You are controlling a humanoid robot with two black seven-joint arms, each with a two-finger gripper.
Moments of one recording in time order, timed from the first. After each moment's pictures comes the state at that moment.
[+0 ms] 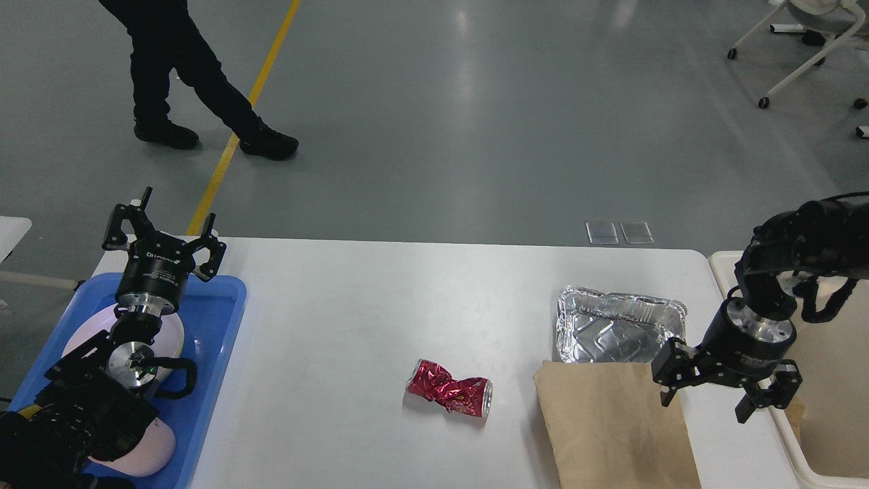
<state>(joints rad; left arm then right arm) -0.71 0.17 -0.83 -0.10 -0.15 -0.76 -0.46 1.59 -0.28 -1.40 1.14 -0.03 0.76 0.03</state>
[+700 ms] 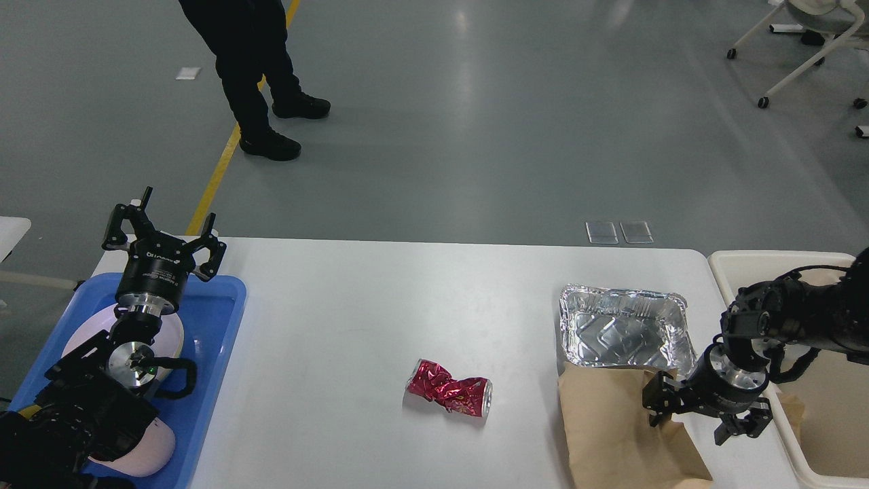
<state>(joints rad) -0.71 0.17 -0.83 -0.10 -0.15 -0.76 -0.46 1.29 -0.28 -1.31 0.88 -0.04 0.65 0.03</state>
